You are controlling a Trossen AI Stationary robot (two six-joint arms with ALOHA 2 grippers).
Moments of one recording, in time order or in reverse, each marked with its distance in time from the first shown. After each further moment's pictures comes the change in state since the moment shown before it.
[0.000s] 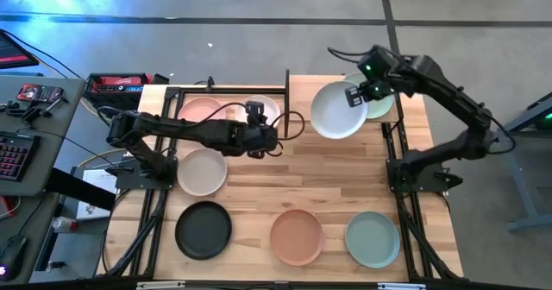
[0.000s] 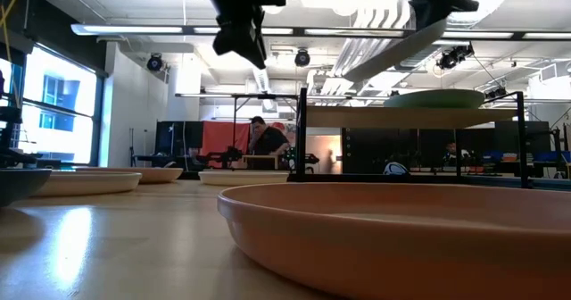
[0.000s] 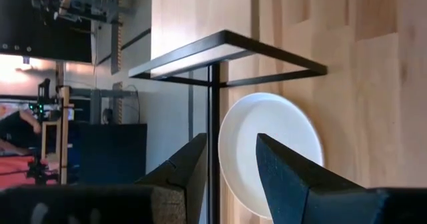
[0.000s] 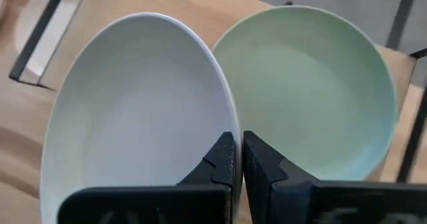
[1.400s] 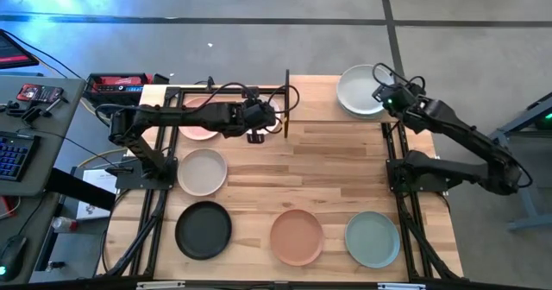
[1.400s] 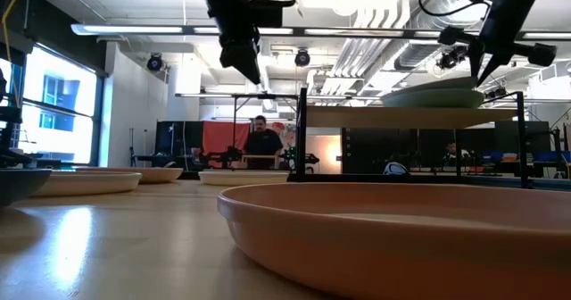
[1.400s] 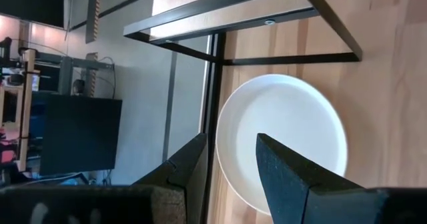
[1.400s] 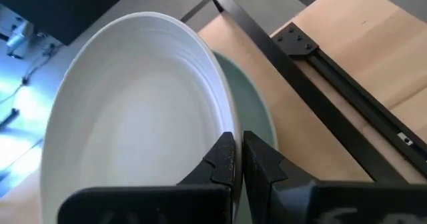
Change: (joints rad) left arm 0.172 0.000 0.000 0.008 0.130 -0.016; right arm -0.105 -0.488 -0.747 0.407 0.383 0.815
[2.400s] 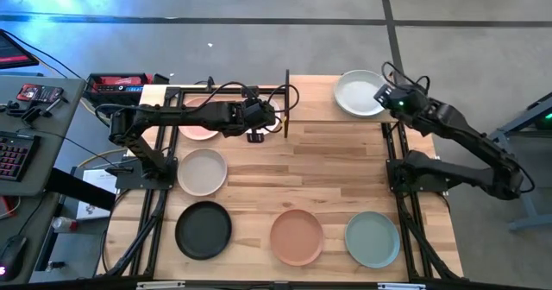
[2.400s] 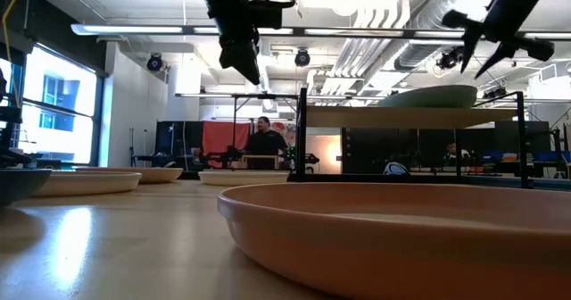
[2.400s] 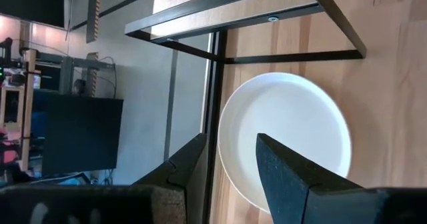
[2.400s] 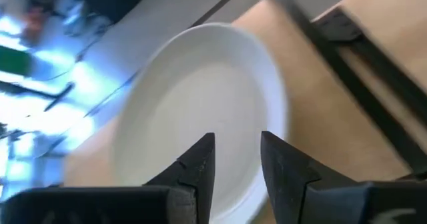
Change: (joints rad) left arm 0.005 0.000 0.000 0.000 0.001 0.006; right arm 0.028 -0.108 0.002 0.057 -0.102 -0.086
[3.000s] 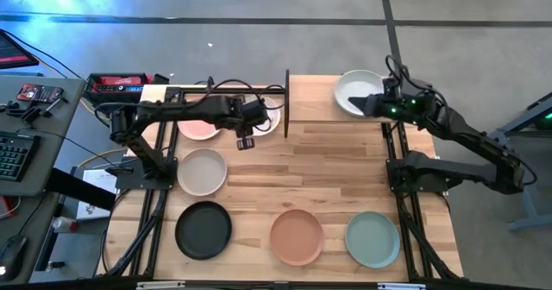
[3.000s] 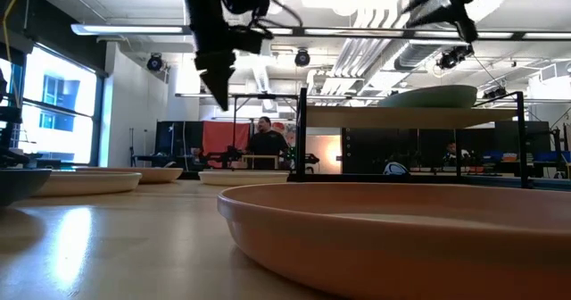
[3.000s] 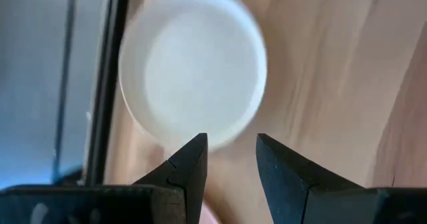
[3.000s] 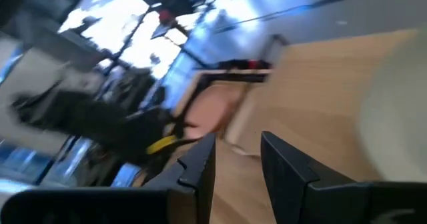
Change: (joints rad) left arm 0.093 0.000 -0.044 -0.258 0.314 -0.292; right arm 0.116 0.003 0.000 0.507 -0.562 -0.462
